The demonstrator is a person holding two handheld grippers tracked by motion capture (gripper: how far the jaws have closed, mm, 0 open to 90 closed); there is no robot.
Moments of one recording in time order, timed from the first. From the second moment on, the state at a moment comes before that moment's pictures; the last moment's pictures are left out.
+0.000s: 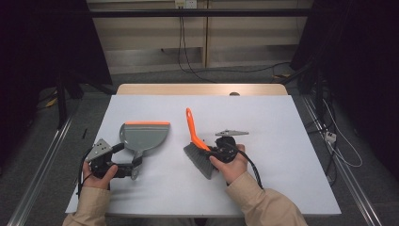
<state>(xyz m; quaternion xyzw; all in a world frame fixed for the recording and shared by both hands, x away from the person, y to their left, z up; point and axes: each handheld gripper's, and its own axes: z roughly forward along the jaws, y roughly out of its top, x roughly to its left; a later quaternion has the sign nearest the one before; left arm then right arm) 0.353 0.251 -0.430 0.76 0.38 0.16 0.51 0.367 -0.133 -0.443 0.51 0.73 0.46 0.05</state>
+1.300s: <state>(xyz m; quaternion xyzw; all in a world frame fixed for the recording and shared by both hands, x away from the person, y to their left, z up) 0.355 0.250 -0.431 0.76 0.38 0.16 0.51 0.395 -0.108 -0.427 0.51 0.71 0.48 0.06</state>
